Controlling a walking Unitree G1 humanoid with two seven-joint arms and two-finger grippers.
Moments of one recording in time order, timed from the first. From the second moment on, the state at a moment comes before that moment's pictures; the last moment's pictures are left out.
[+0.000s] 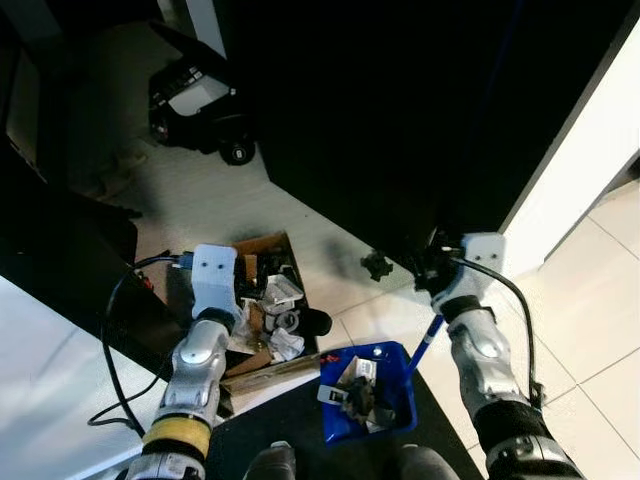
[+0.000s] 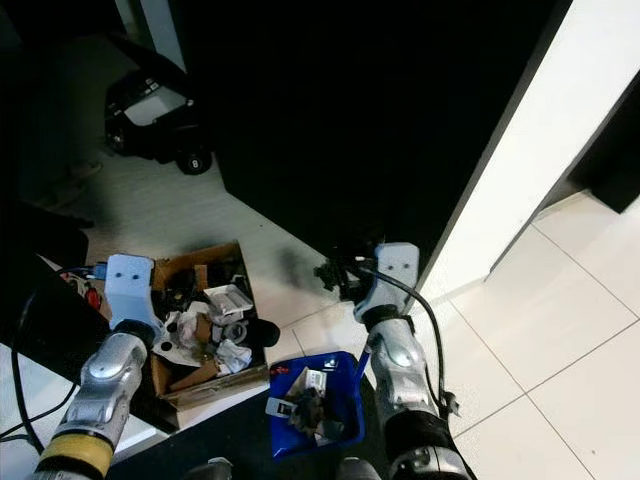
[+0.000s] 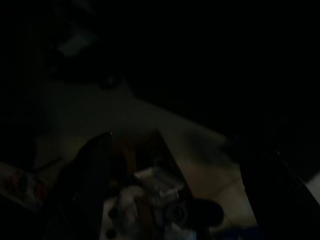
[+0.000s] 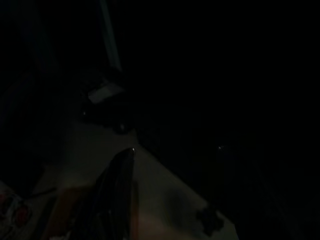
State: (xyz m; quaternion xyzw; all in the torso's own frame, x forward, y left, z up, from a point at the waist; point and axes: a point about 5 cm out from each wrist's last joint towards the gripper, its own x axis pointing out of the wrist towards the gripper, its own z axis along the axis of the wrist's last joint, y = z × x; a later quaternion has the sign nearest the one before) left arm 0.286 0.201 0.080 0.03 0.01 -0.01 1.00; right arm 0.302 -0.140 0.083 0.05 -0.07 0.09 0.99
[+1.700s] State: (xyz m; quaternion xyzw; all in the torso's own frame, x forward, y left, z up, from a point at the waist) left arm 0.262 0.177 0.051 0.09 0.12 -0.03 0.99; right arm 0.245 -0.152 0.018 0.01 0.11 0.10 0.99
